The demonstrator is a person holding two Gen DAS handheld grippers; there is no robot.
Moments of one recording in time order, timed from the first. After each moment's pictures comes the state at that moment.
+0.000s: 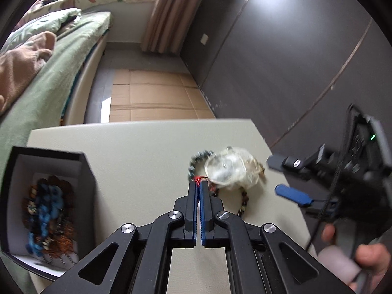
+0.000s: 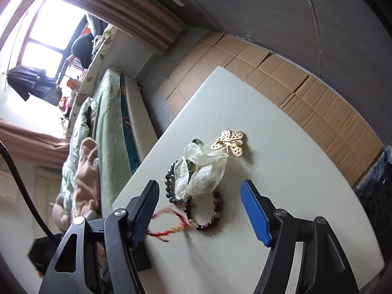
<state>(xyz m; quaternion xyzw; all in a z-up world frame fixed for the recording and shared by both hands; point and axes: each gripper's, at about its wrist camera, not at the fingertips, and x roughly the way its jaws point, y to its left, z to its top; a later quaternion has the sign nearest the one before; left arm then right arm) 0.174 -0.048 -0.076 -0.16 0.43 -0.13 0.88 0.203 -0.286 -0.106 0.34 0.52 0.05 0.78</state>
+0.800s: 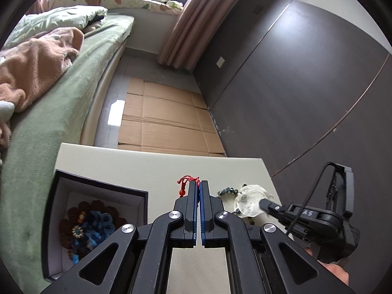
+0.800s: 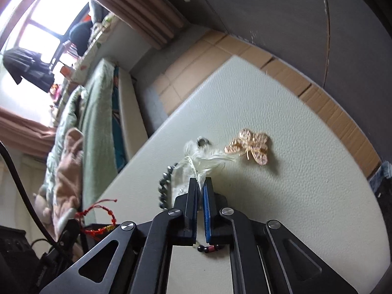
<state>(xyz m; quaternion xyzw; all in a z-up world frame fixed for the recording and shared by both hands) 0.176 0.022 -0.049 -0.22 0.40 -0.11 0.88 0.221 -0.261 -0.119 0.29 0.52 0.04 0.80</state>
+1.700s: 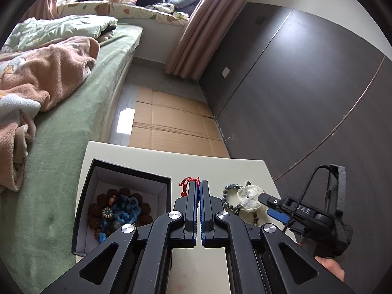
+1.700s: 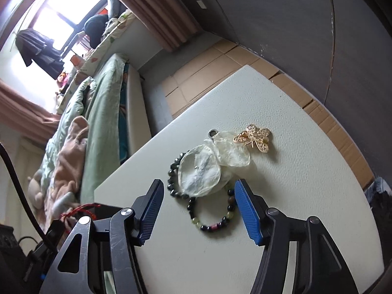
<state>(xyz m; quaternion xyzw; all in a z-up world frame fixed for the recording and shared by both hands) 0.139 0.042 -0.033 -0.22 0.38 -0.09 0.89 0.205 -0.243 -0.103 0.25 0.51 0.06 0.83</state>
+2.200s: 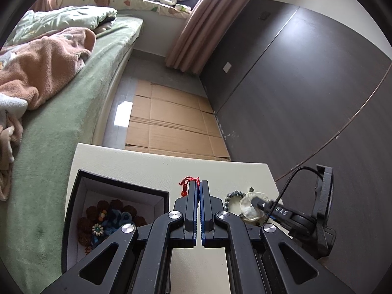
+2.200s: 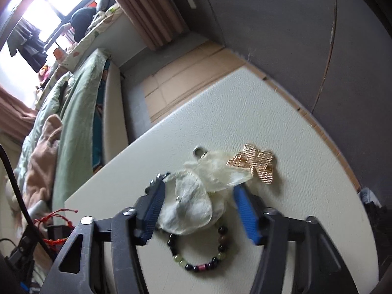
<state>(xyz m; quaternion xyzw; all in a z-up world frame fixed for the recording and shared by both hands) 0.167 0.043 -0.044 -0.23 0.39 -0.09 0.88 0.236 -0.234 -0.121 0.19 0.51 0.00 0.84</state>
